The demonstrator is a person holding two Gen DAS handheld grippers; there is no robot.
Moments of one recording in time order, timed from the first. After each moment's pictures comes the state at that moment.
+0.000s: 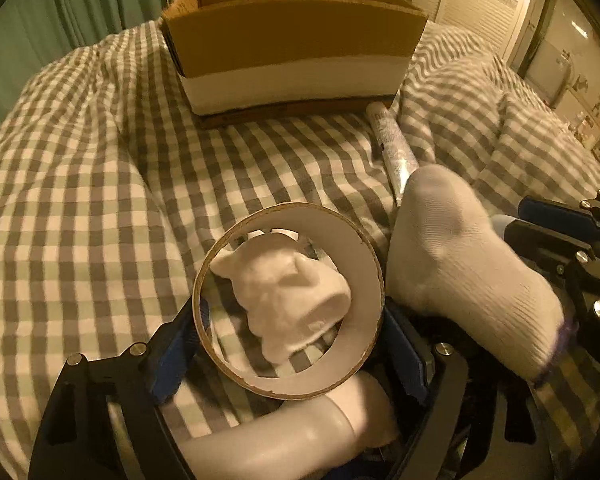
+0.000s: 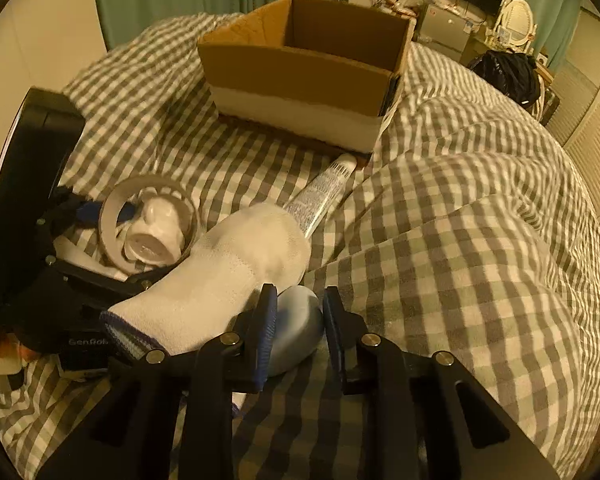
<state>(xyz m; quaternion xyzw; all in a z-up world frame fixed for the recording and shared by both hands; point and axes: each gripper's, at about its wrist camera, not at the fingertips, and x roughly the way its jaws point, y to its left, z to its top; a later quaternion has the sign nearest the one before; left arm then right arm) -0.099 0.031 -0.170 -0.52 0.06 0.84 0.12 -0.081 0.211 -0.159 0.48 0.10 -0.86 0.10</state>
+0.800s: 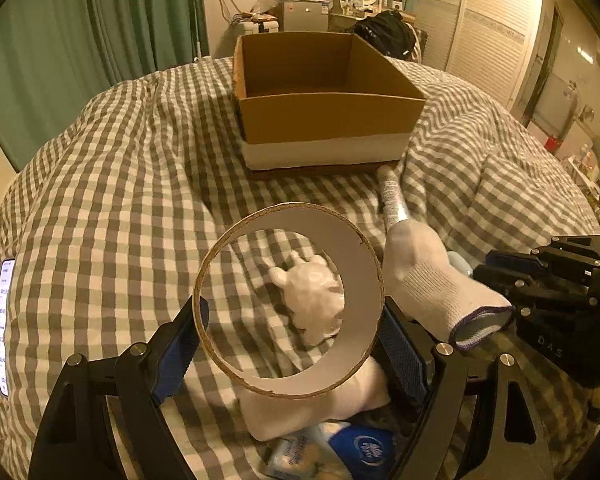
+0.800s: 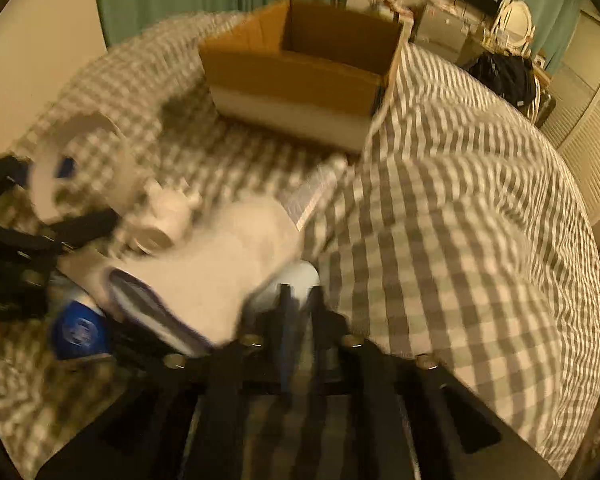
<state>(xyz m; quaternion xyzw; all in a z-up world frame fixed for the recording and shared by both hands) -0.076 0.009 -0.113 -0.46 0.05 0.88 0.09 -0.078 0.211 -0.157 0.50 0.12 -0.85 0.09</state>
